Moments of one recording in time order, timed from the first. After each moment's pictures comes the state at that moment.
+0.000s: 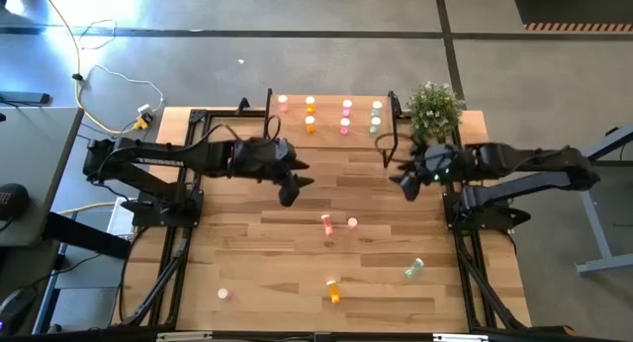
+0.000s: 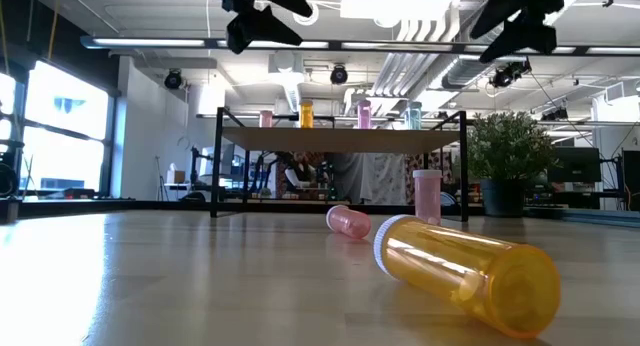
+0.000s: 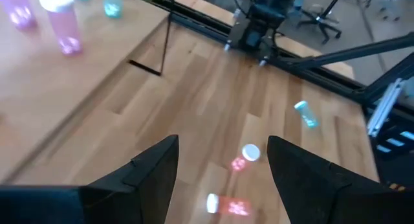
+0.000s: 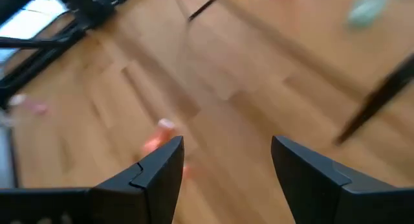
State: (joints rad) left arm 0.16 1.32 1.07 -0.28 -0.10 -0.37; right arm 0.03 0.86 0.92 -0.80 0.24 0.68
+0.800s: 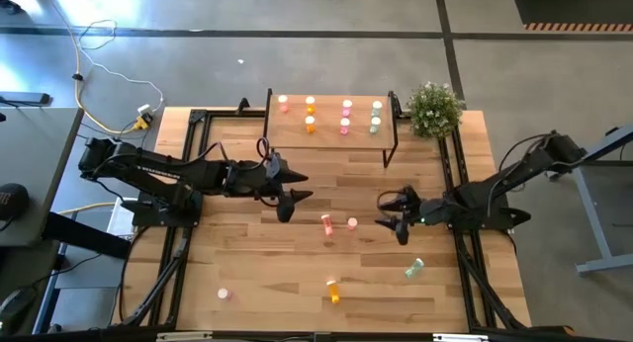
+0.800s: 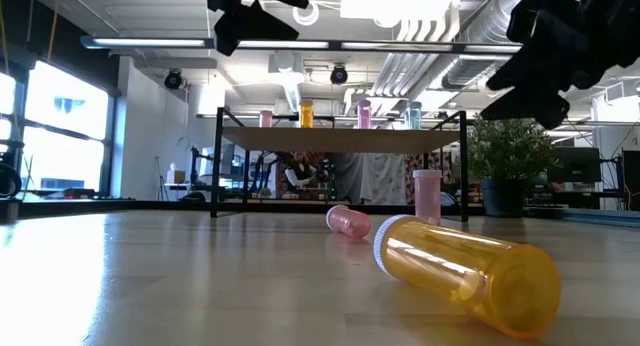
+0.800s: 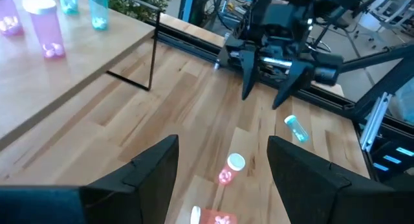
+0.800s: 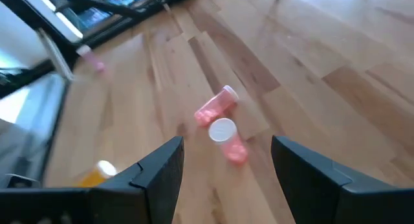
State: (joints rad) left arm 0.01 1.27 0.90 -0.03 -0.28 -0.40; right arm 0.42 0.92 0.36 0.03 0.44 0.67
